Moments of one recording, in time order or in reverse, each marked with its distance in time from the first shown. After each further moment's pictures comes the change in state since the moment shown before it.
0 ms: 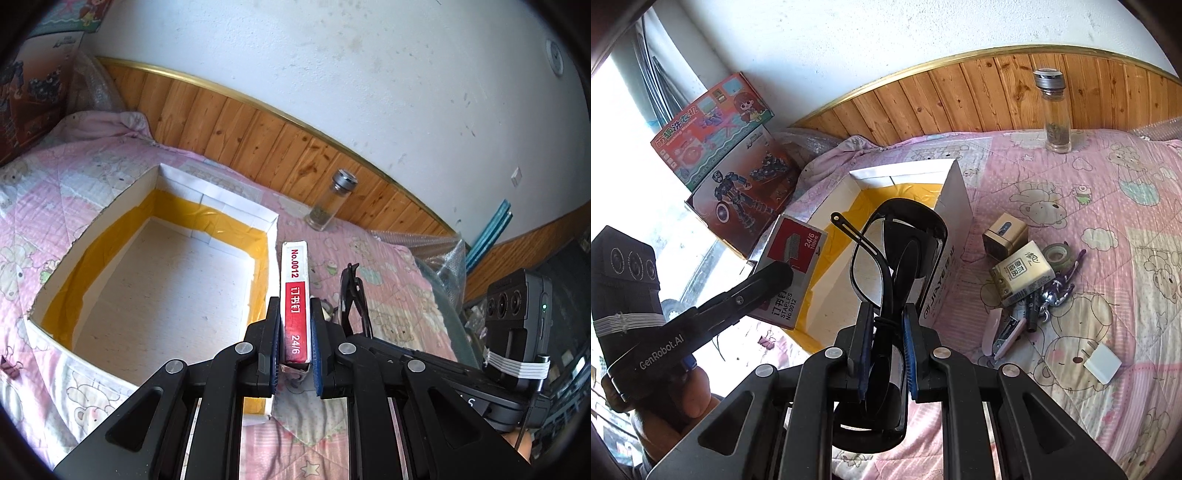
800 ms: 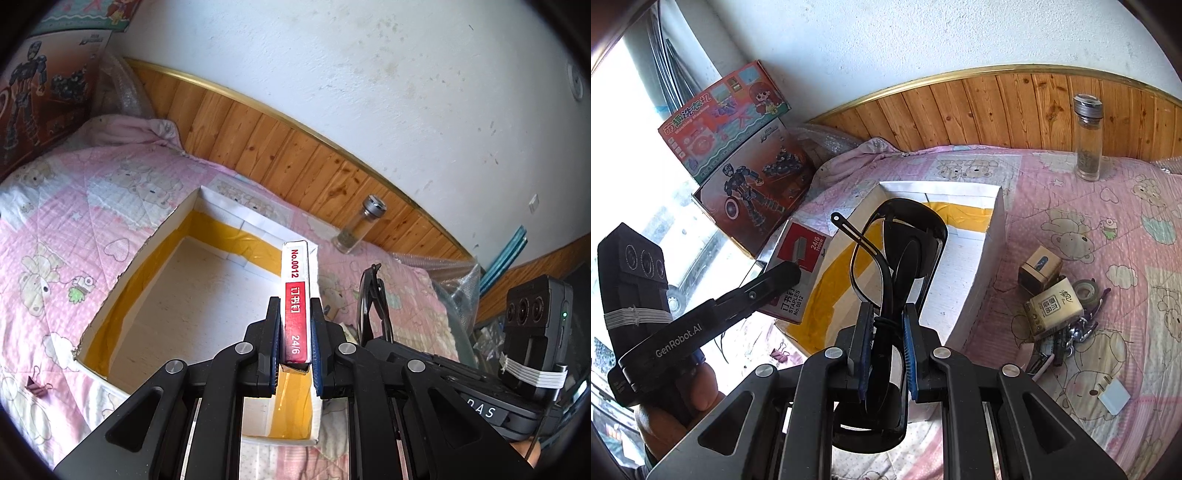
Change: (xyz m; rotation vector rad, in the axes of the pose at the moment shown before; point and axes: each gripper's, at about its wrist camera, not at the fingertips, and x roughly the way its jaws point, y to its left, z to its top) left arm -0.008 0.041 0.038 -0.055 -0.027 0.062; right arm 0.021 0.049 0.034 -0.067 0.012 0.005
